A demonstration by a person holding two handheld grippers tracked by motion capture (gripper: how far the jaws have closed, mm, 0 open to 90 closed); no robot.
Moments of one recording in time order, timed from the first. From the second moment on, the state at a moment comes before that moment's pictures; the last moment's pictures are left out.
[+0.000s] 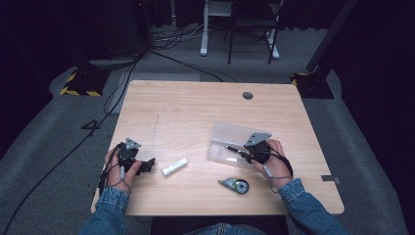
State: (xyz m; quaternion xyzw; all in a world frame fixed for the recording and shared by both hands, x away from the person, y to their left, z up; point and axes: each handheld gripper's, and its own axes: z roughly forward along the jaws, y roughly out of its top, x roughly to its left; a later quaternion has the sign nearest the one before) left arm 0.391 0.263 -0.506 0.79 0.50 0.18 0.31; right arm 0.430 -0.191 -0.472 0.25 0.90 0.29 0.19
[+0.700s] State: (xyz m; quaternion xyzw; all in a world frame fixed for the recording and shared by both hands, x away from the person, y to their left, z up) left arm 0.391 0.263 -0.506 0.79 0.50 0.18 0.31; right arm 0.431 -0.193 -0.480 0.26 0.91 0.29 0.14
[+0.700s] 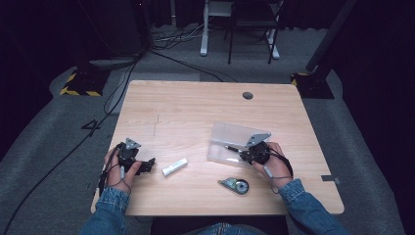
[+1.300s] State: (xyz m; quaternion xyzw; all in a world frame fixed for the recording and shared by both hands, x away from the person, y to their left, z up) left arm 0.390 0.263 -0.506 0.79 0.50 0.18 0.31; right arm 0.430 -0.189 -0.482 0.28 0.90 0.29 0.16
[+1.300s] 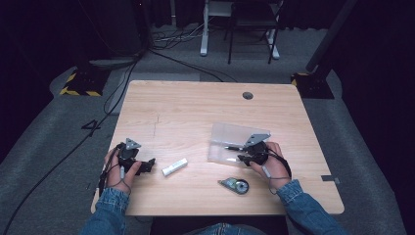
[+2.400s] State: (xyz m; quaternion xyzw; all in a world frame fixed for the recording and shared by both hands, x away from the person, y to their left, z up) left arm 0.390 0.262 -0.506 0.79 0.50 0.18 0.31; right arm 0.391 -0.195 -0.444 0.29 0.87 0.37 0.13
